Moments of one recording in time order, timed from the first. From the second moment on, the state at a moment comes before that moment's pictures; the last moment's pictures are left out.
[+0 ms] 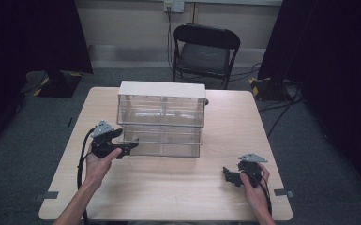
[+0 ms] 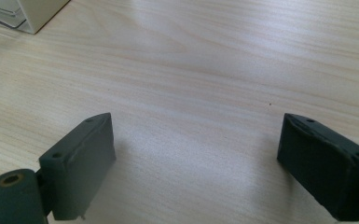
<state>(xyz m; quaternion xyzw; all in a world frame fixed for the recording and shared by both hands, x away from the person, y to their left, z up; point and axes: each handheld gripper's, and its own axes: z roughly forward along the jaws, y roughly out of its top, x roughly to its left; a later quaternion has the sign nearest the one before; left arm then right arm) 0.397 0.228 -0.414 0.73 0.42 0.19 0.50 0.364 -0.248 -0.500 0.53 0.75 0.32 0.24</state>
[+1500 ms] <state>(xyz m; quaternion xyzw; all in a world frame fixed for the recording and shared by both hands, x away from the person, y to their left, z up) 0.400 0.225 -0.404 0.74 0.41 0.20 0.50 0.364 -0.248 -0.500 0.53 0.75 0.32 0.24</state>
